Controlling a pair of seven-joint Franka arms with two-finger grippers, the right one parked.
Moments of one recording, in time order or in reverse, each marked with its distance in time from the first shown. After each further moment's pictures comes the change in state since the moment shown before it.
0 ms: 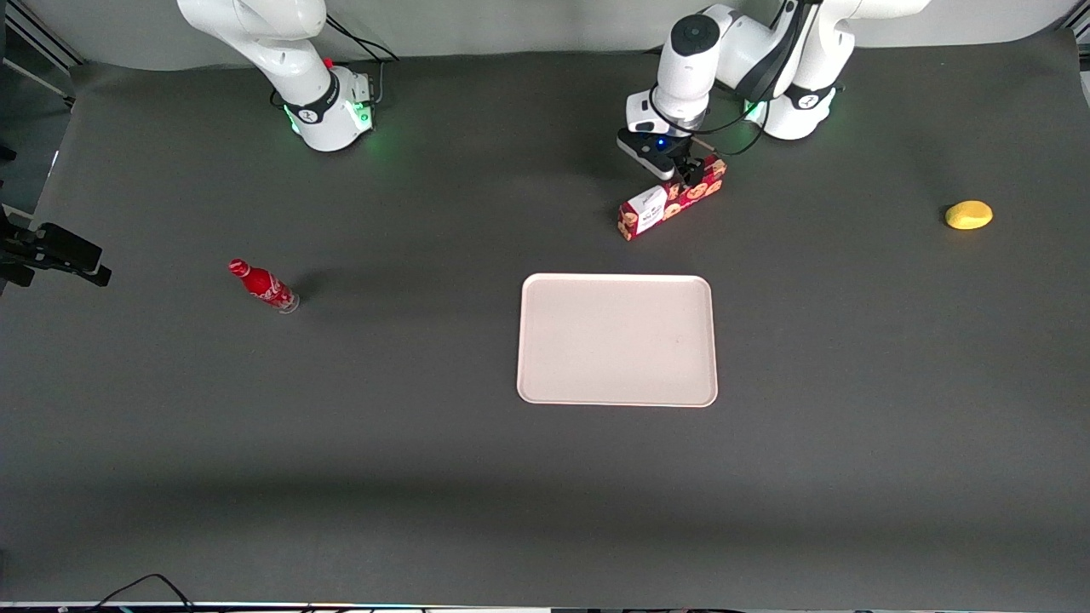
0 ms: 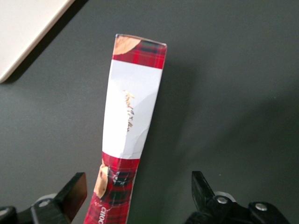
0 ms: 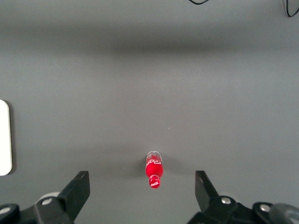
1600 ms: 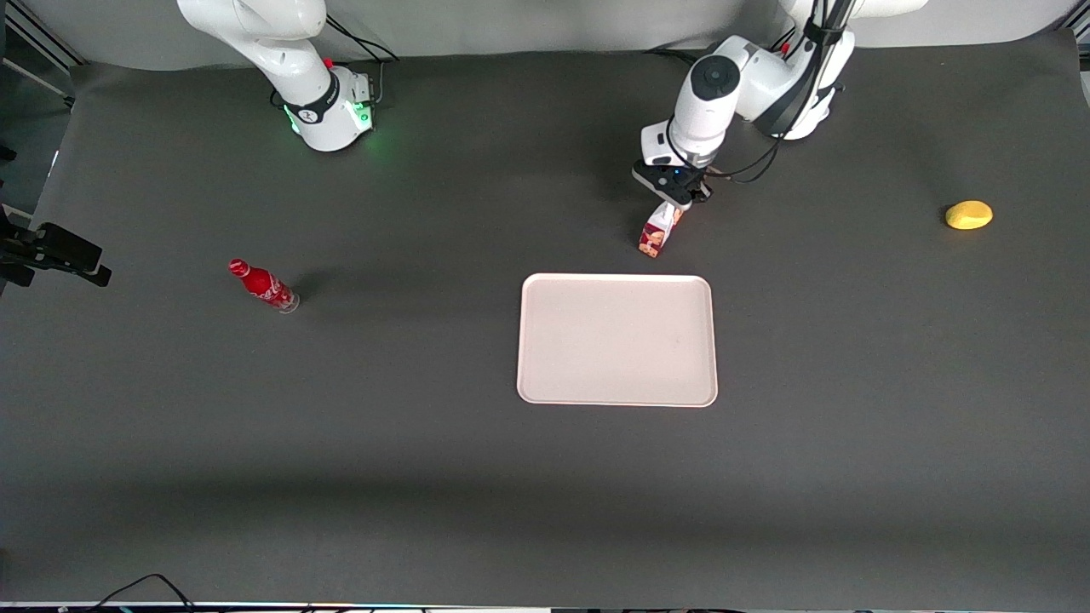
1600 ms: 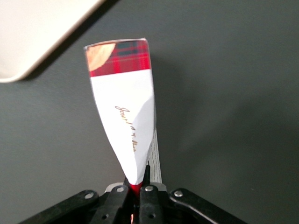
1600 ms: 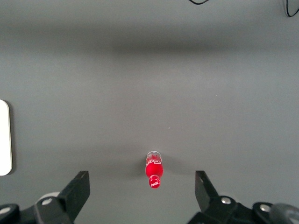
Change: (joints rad) arm 0.075 0.148 0.129 0.044 0.137 0.014 0.010
